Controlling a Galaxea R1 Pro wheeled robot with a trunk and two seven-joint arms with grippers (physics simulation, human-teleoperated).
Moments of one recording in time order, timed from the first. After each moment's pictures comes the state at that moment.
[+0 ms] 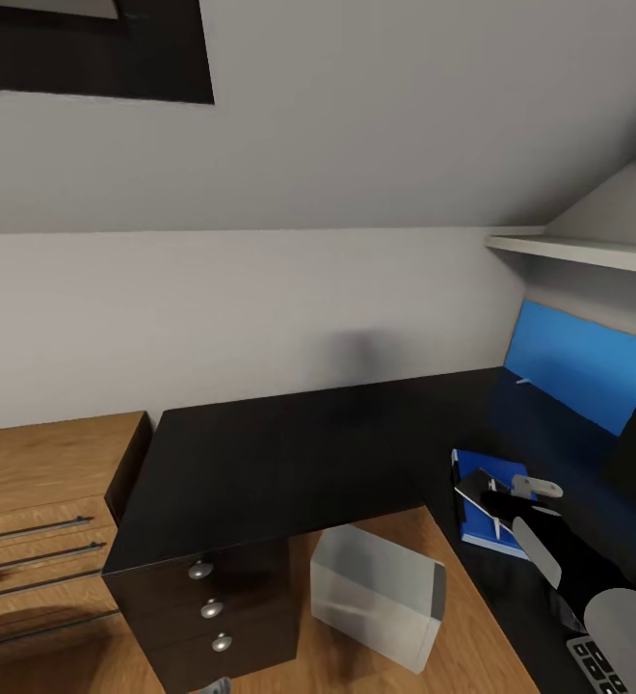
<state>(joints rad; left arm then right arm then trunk) -0.05 0.13 -0.81 -1.05 0.91 -0.18 0.84 -0.69 -0.32 0.24 -0.62 -0.54 0.25 -0.25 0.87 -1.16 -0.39</state>
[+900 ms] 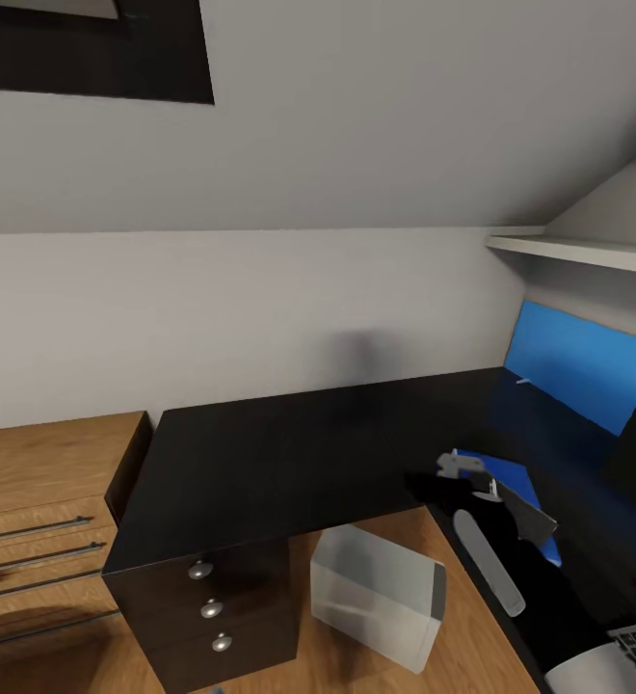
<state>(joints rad) -0.05 0.13 -0.80 -1.00 0.91 -0.18 0.84 -0.50 -0.16 0.27 -1.30 -0.55 0.60 -0.36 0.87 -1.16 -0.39</state>
